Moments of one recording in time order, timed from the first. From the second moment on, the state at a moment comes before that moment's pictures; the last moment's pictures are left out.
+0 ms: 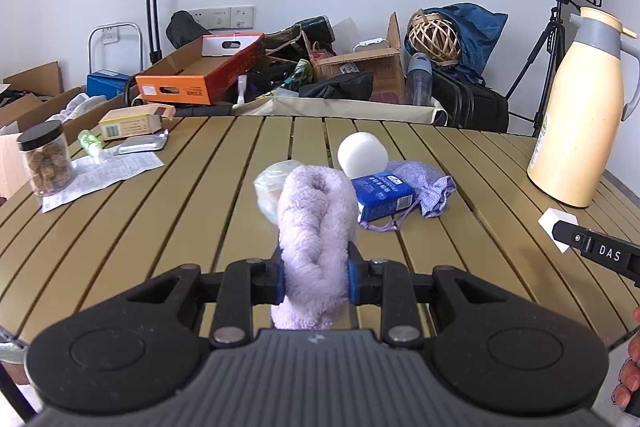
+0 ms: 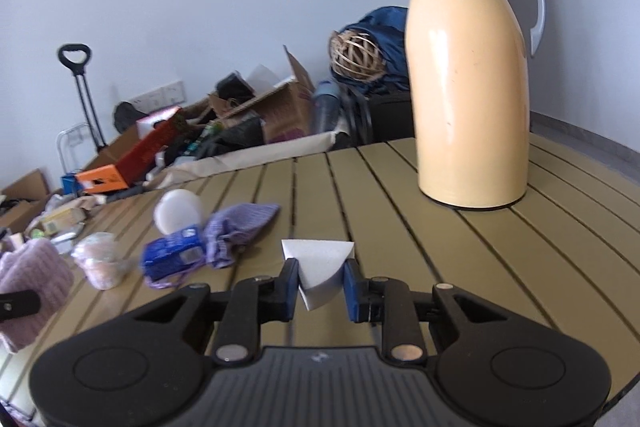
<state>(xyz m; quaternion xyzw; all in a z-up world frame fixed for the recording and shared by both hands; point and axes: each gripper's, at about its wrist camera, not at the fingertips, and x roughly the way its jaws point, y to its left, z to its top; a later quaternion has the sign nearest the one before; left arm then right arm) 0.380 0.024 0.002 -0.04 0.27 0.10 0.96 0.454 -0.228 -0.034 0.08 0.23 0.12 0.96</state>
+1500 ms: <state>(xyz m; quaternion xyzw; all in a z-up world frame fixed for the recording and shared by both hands) 0.205 0.040 -0.074 -0.01 0.35 0.05 0.93 0.227 -0.160 -0.100 -0.01 0.30 0.22 0.93</state>
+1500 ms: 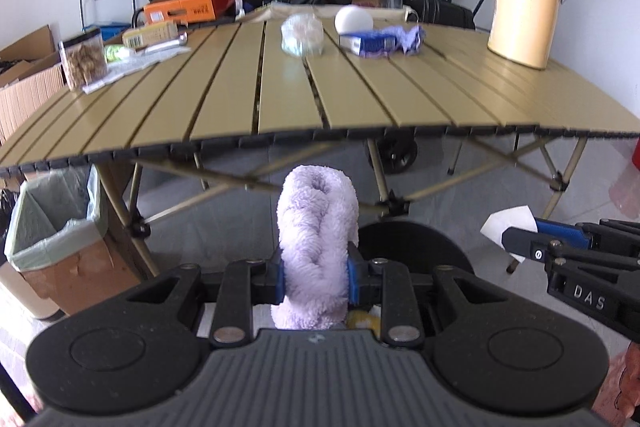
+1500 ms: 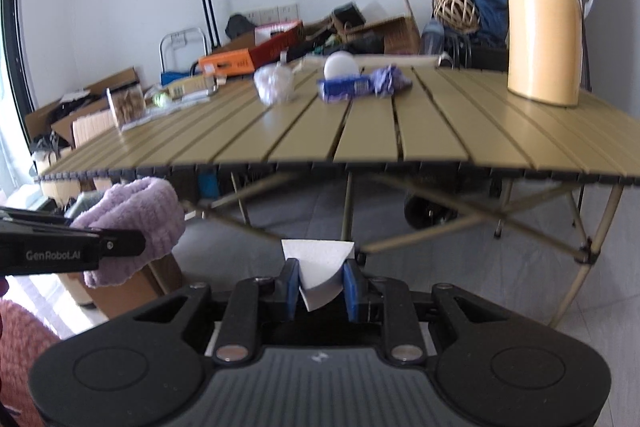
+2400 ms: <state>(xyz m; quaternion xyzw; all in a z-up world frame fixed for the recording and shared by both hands) 0.216 0.069 -0.167 -0.02 0.48 0.06 0.88 0.230 -0.134 -0.167 -0.04 0.43 0.19 0.88</state>
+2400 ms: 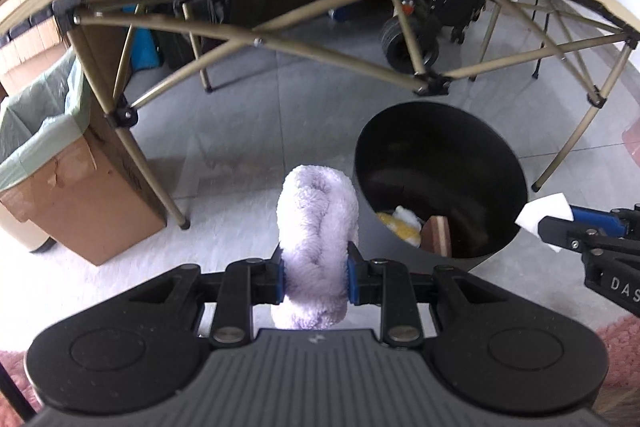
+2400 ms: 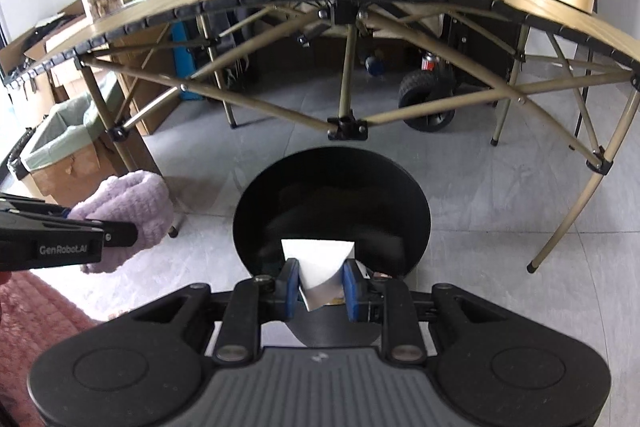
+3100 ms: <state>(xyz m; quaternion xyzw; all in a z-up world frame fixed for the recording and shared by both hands) 0.264 0.082 -0.193 -0.05 0.52 0.08 0.85 0.299 -0.106 -0.194 -0.03 0.47 0.17 0.87</state>
